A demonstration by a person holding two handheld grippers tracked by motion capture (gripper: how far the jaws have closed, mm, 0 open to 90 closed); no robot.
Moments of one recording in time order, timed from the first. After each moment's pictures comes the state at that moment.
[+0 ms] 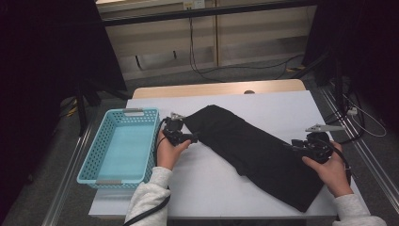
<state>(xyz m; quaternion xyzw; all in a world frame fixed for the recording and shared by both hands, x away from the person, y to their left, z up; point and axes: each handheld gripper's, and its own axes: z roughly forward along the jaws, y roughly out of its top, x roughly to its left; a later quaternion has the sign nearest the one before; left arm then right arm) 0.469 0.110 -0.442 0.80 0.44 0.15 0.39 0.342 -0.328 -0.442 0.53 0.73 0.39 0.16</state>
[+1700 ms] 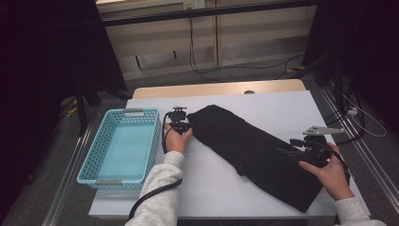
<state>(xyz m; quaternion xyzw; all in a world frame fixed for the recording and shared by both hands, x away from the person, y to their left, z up) 0.508 0.093 -0.455 0.75 0.54 0.11 0.36 0.334 -0.315 -0.437 0.50 0.74 0.43 0.15</state>
